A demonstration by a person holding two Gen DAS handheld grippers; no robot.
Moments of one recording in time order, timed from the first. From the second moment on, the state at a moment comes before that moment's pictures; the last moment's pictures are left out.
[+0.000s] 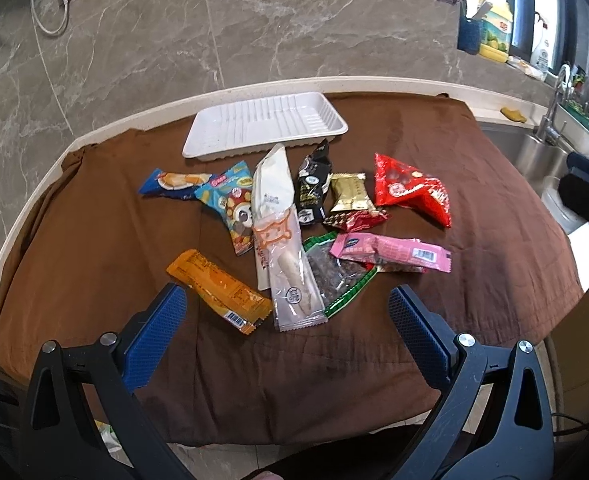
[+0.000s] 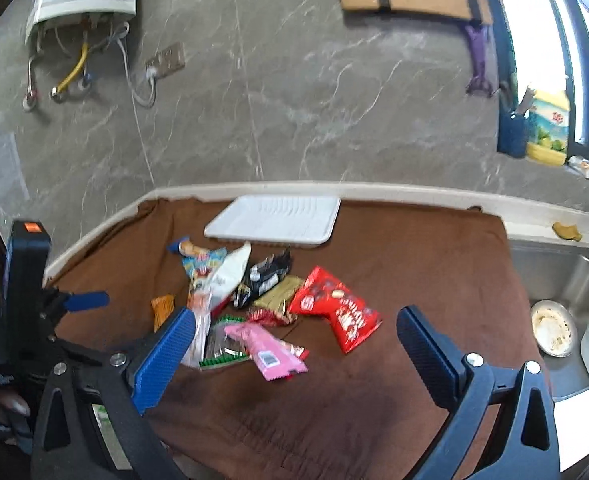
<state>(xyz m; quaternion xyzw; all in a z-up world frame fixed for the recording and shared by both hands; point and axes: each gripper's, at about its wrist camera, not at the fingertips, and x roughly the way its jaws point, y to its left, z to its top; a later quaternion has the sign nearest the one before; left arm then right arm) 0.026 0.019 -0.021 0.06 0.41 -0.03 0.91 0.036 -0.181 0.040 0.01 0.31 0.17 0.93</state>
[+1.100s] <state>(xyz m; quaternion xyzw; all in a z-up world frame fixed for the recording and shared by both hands) 0.210 0.154 -0.058 0.07 0.46 -0.01 0.89 0.195 -0.131 -0.042 -0.11 0.47 0.17 0.86</state>
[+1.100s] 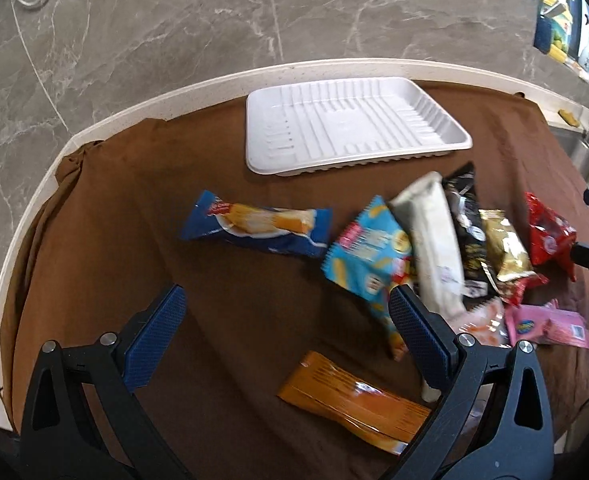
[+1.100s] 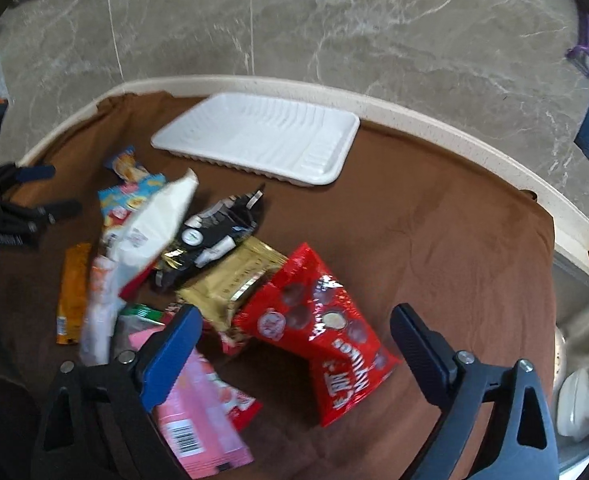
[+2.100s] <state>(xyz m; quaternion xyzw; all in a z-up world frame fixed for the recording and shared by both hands) 0.297 0.160 -0.080 0.06 0.52 -0.03 0.85 0.230 -0.140 -0.078 -0.19 0.53 0.30 0.77</state>
